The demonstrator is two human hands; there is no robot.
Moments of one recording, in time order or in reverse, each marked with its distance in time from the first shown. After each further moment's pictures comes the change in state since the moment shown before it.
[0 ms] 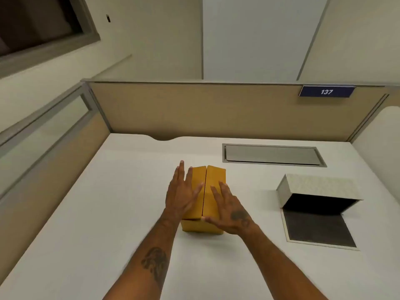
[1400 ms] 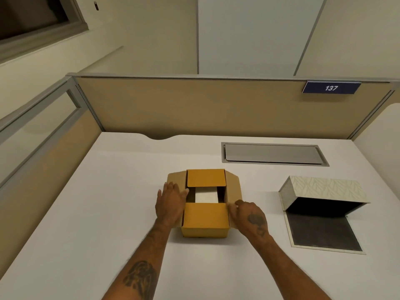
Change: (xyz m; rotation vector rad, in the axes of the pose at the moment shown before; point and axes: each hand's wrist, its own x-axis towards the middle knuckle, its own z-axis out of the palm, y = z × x) left_hand 0.016 -0.045 0.025 -0.048 -0.152 -0.225; right_hand 0.009 0.029 0.003 0.026 0.230 0.405
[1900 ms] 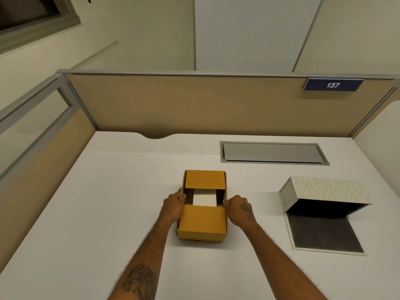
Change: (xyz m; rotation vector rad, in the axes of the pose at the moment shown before) left_hand 0.012 -0.002 0.009 -0.496 -0.228 -0.079; right_hand 0.042 -0.022 0.016 0.239 -0.248 0.276
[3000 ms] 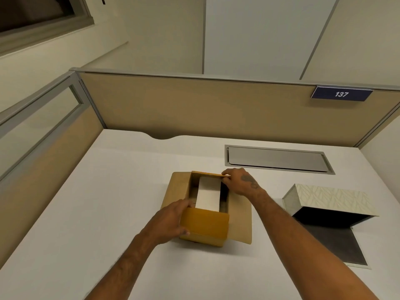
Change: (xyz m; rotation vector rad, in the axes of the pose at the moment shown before) left_hand -0.055 -0.012 -0.031 0.438 -0.130 0.451; right_hand 0.062 -0.044 -0.056 -0.206 0.019 -0.455
